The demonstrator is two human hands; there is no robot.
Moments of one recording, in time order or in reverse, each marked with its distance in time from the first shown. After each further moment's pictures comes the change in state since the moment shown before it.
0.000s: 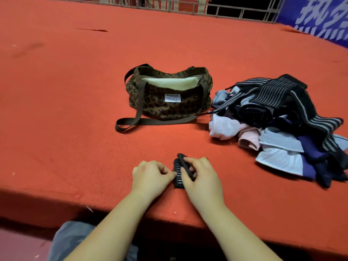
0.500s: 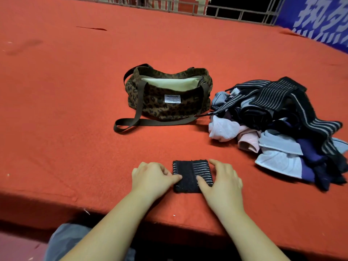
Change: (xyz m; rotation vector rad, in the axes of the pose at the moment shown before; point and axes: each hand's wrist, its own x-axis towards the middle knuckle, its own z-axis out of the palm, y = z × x) left_hand 0.002 0.009 -0.004 0.054 -0.070 -0.021; right_hand 0.001 0.029 -0.025 -0.342 0.009 0.175
